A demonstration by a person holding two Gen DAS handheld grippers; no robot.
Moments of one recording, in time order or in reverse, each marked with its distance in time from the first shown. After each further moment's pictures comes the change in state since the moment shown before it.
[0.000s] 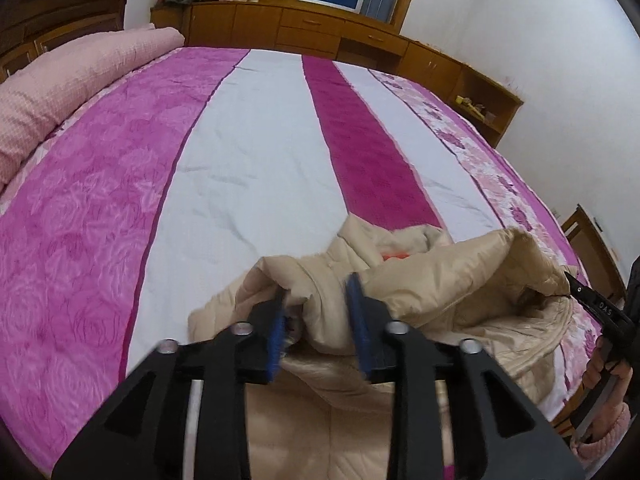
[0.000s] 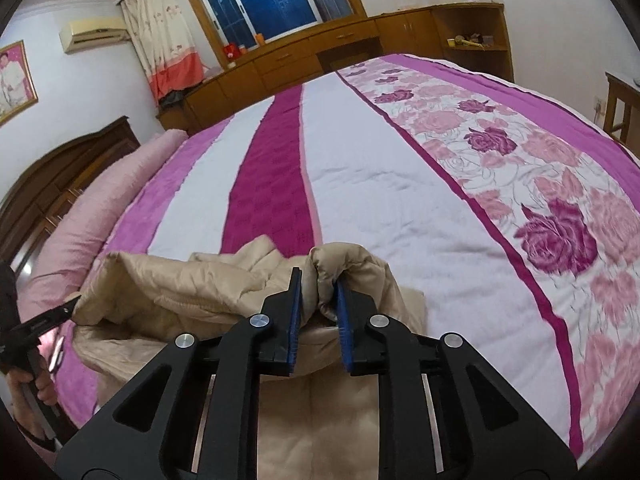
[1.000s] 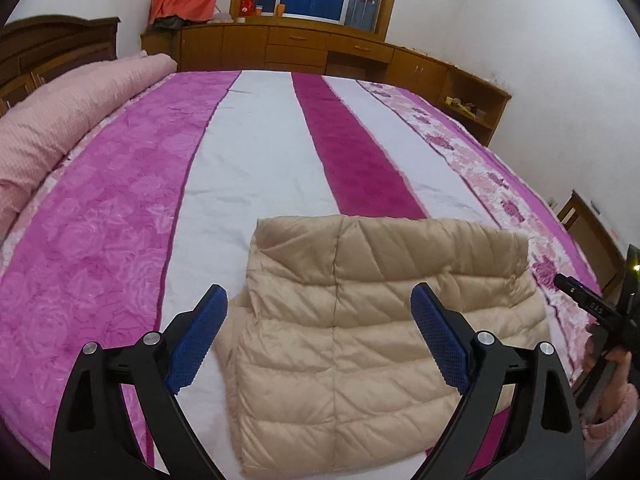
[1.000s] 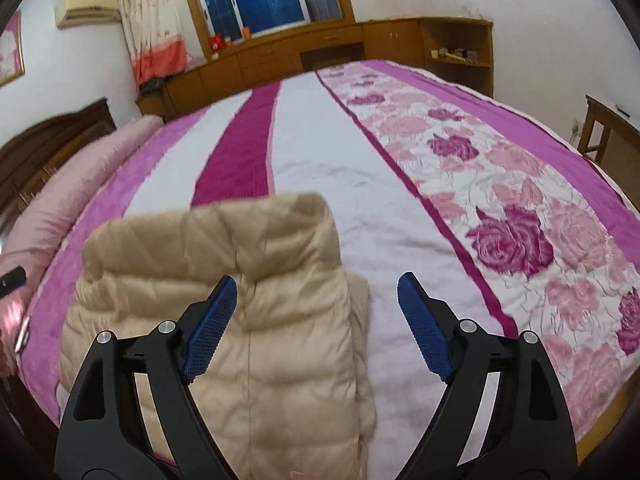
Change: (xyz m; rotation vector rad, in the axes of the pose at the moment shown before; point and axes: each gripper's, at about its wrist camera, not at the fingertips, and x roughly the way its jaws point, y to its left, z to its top) left arm -0.044 -0.012 -0.012 0.087 -0.049 0.014; right arm -0.022 -0.016 -0.021 -0.073 0.017 -0.128
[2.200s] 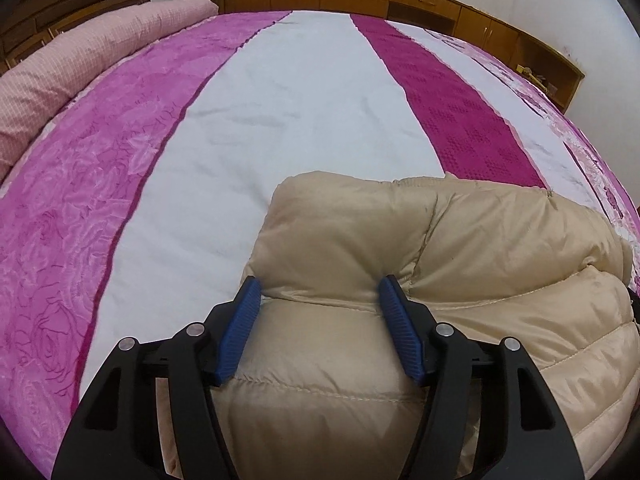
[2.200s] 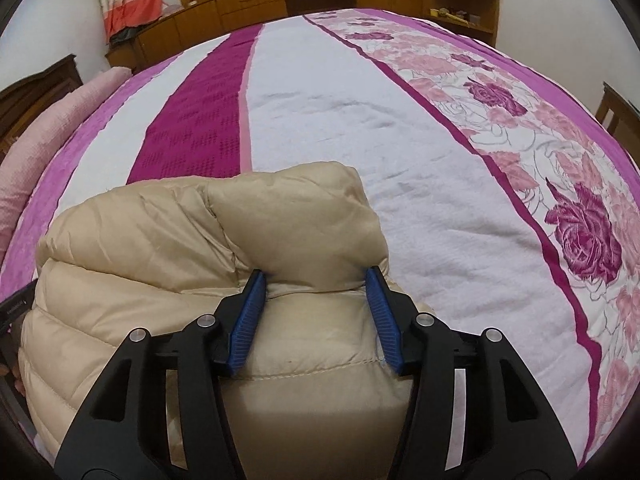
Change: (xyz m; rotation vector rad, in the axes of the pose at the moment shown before) left arm 0.176 0.029 -0.019 -0.092 0.155 0.203; right arm 0.137 0.015 0.002 -0.024 0.159 -0.089
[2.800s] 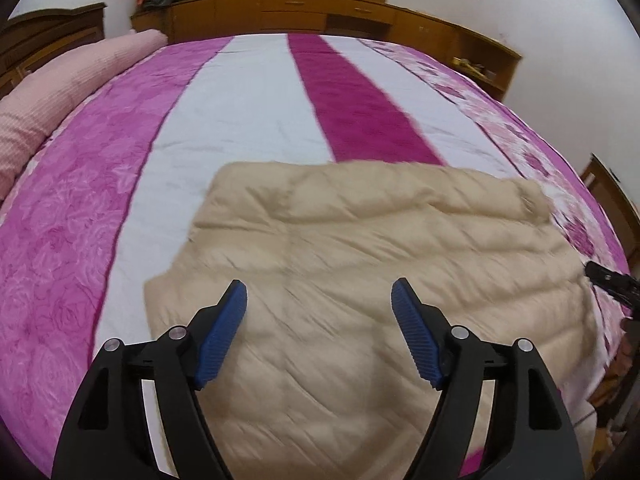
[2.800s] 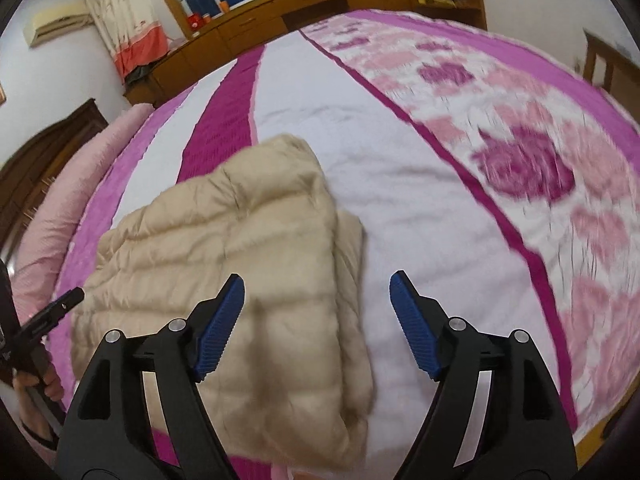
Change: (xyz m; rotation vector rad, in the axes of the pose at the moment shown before) left arm -0.104 -0.043 -0.044 0.138 -0.047 -0.163; right arm -0.095 -0.060 -0.049 0.165 -0.007 0.169
